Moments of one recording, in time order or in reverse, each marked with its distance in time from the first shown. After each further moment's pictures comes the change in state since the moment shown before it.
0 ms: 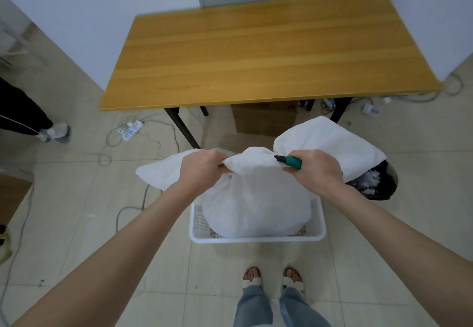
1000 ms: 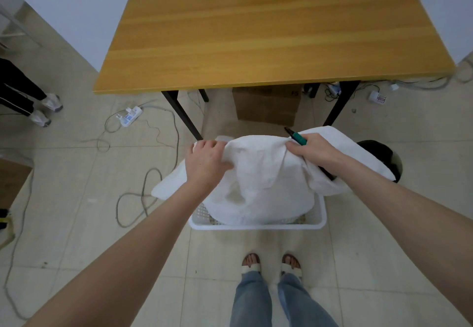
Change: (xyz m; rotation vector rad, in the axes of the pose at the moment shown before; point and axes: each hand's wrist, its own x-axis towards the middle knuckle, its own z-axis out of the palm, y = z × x) left_hand 0.005 -0.008 0.062 0.118 0.087 -0.105; right_hand 0.033 0.024 0.015 0.612 -0.335 0.246
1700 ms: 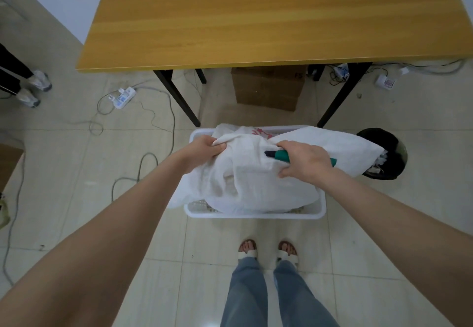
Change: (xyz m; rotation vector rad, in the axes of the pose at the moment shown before) left_hand 0.038 -0.026 0.024 -0.943 -0.626 -0.291; right_hand 0.035 0.034 0.046 -0.873 -0.008 -0.189
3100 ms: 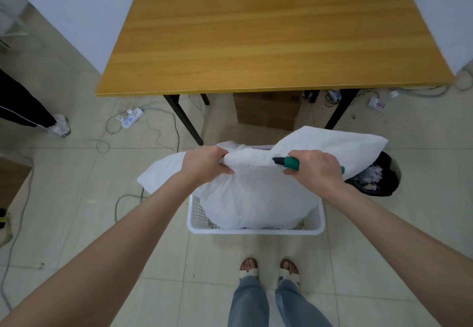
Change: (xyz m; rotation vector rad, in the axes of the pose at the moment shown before) left_hand -0.053 0.040 0.005 0.925 0.324 0.272; right_hand -0.053 -0.010 -0.045 0.032 0.305 0.031
